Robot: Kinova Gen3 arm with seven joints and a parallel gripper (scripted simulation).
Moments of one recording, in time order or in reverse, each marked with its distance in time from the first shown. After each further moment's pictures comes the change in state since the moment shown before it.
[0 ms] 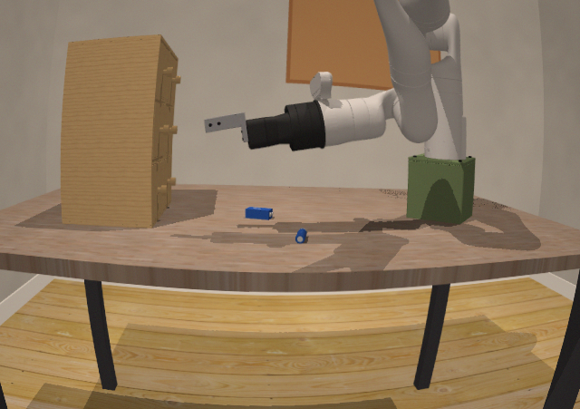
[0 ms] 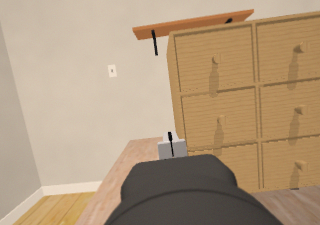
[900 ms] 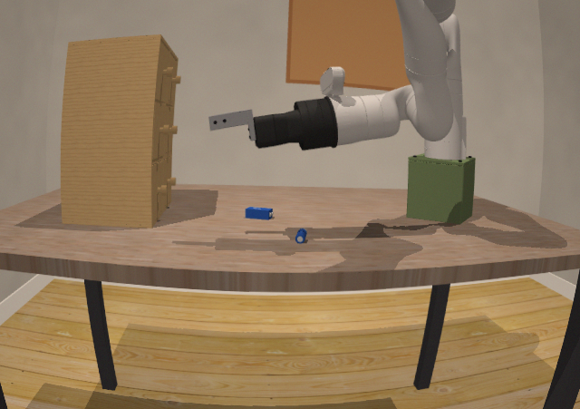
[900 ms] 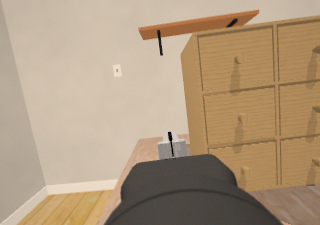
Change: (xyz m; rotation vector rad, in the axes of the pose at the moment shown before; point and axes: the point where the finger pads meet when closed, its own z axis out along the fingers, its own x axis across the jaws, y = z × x) arm -0.044 -0.002 -0.010 0.000 0.001 -0.002
